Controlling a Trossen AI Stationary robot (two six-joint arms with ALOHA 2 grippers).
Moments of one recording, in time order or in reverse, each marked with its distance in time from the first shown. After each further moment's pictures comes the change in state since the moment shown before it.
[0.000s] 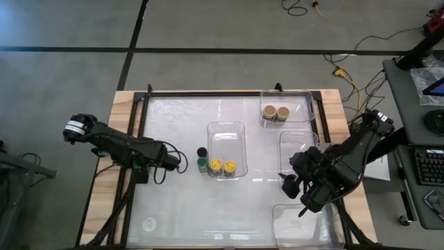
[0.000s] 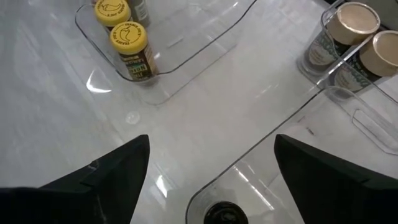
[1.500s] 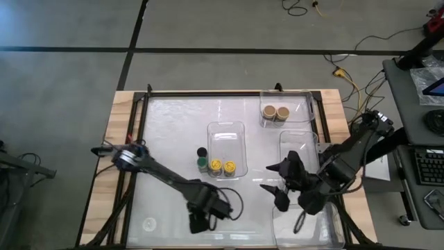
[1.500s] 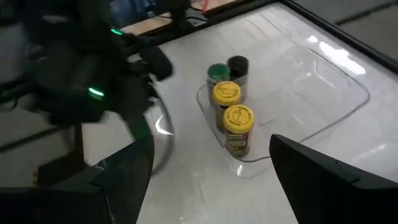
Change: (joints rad) left arm -0.256 0.758 1.107 0.086 0.185 -0.466; right arm -0.035 0.006 0.038 0.553 0.104 -0.527
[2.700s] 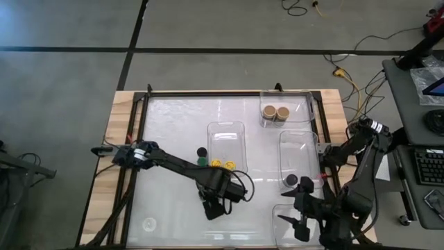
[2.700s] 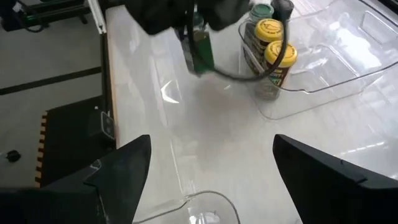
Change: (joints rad) left arm 0.118 0.099 0.253 -0.162 -0.047 -0.052; right arm 0.277 0.142 0.064 -0.197 0.011 0.233
